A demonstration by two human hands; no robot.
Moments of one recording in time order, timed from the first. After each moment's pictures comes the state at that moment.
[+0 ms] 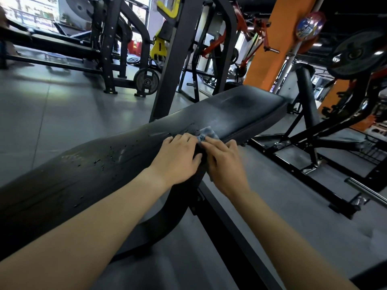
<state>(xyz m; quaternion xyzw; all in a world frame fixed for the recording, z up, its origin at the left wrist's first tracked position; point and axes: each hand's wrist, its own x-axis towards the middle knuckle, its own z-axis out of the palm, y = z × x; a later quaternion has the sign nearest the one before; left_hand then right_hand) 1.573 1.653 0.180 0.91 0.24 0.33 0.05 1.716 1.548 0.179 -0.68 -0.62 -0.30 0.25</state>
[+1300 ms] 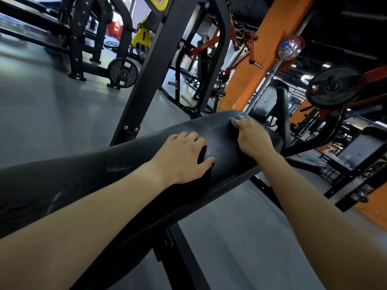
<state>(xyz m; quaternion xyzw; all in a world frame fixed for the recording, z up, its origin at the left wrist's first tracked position) 1.693 1.740 0.240 0.92 0.19 0.33 0.09 1.892 1.652 0.342 -0.86 -0.47 -0.20 0.05</state>
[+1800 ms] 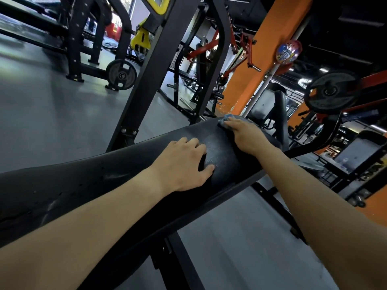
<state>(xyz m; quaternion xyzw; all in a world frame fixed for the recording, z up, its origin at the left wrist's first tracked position) 1.695 1.740 0.243 0.92 0.18 0.33 0.07 1.901 1.673 0.358 -0.82 -0.54 -0.17 -0.01</state>
